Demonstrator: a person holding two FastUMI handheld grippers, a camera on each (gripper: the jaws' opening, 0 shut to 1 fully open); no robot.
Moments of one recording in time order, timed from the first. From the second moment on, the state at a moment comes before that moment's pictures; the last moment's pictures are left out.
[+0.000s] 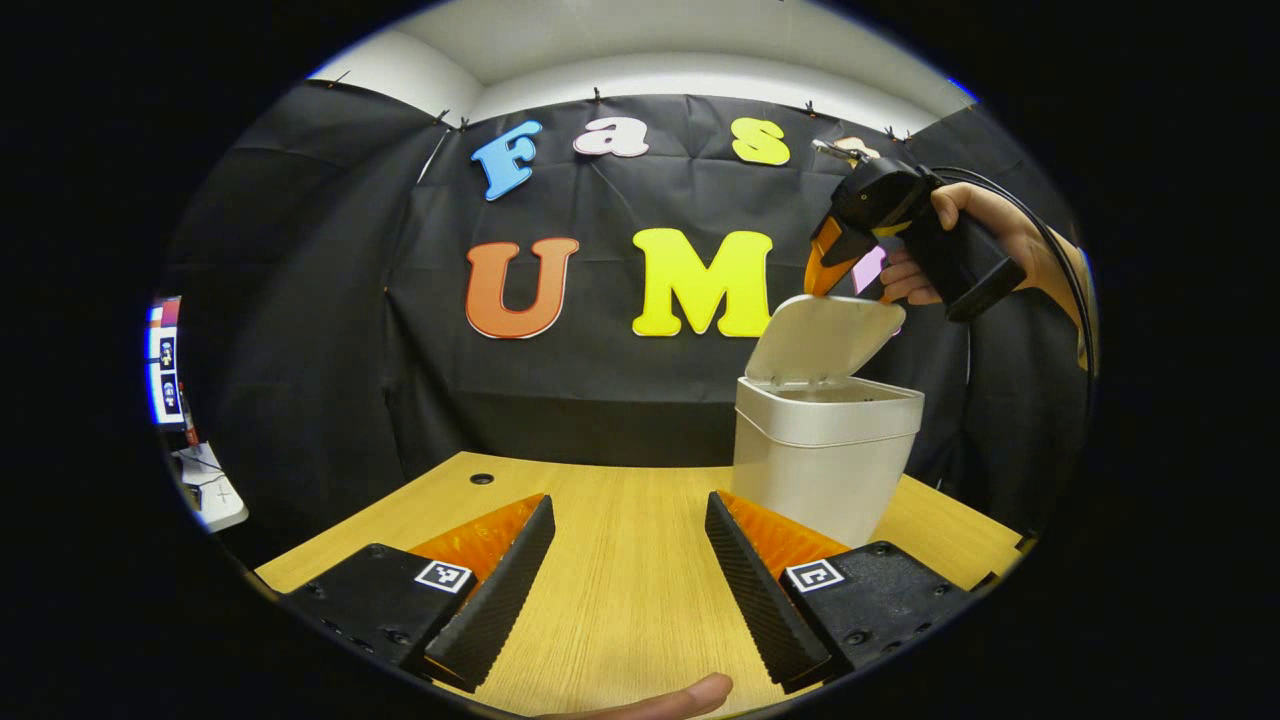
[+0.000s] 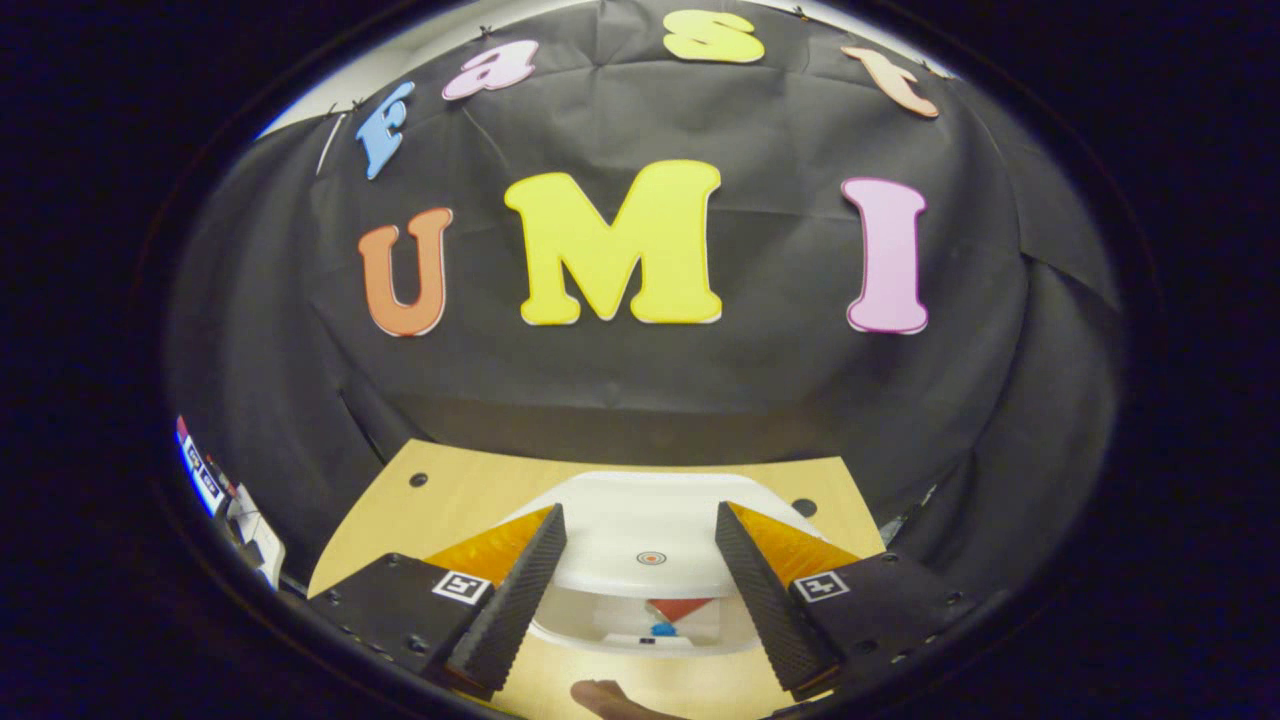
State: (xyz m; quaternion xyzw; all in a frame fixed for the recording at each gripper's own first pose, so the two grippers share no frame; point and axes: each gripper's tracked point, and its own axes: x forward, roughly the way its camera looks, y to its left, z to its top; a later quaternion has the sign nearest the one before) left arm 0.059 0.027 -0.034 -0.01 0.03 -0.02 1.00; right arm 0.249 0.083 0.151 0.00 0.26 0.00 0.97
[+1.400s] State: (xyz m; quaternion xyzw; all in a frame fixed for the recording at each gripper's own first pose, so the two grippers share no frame) left arm 0.073 0.030 -0.046 0.00 0.06 -0.01 1.00; right arm 0.226 0.068 0.077 -0.01 0.31 -0.02 0.95
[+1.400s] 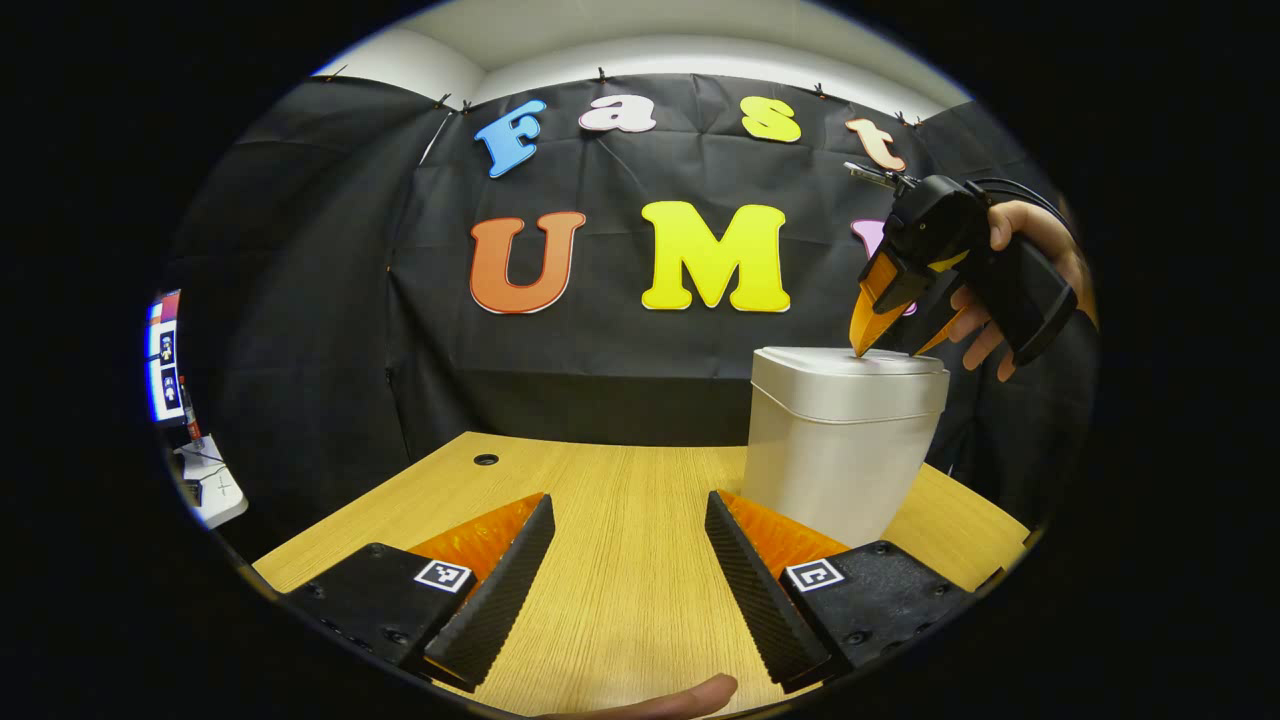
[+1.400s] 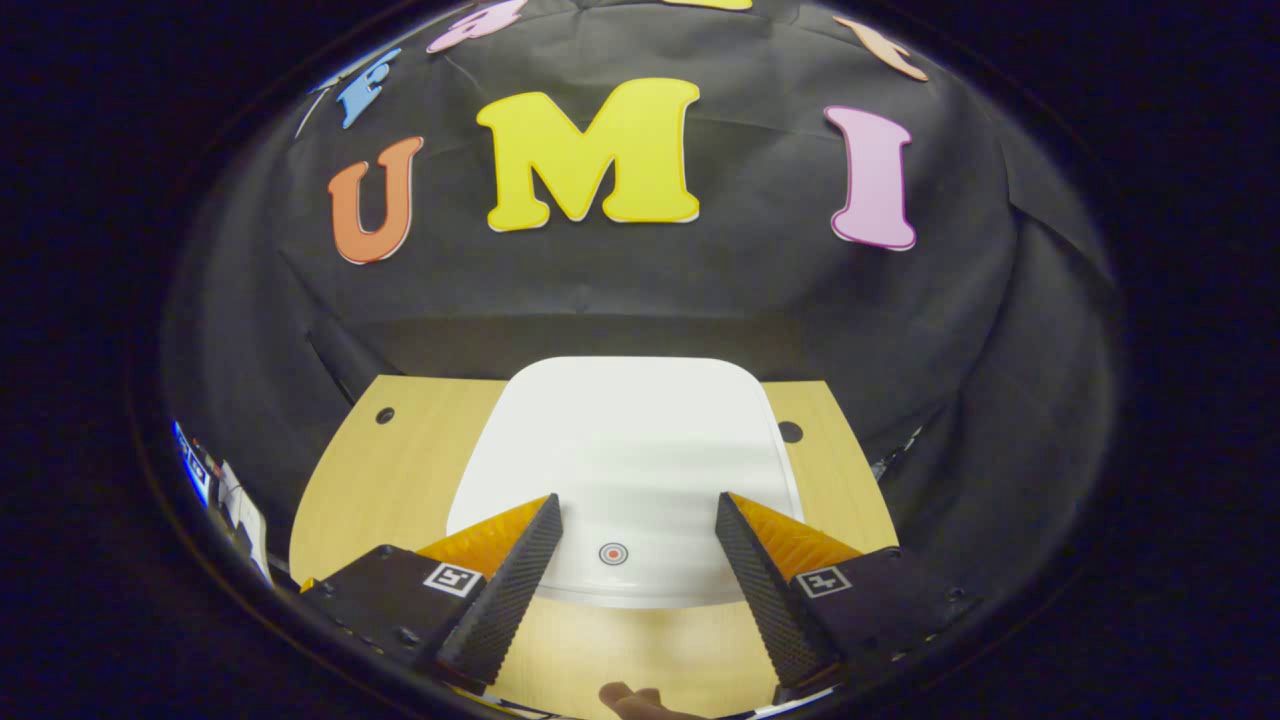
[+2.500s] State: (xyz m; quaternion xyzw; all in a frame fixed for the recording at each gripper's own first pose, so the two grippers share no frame) left arm 0.078 0.012 -0.051 0.01 0.07 -0.02 1.00; right arm 0.221 0.065 0.070 -0.02 0.05 0.00 1.00
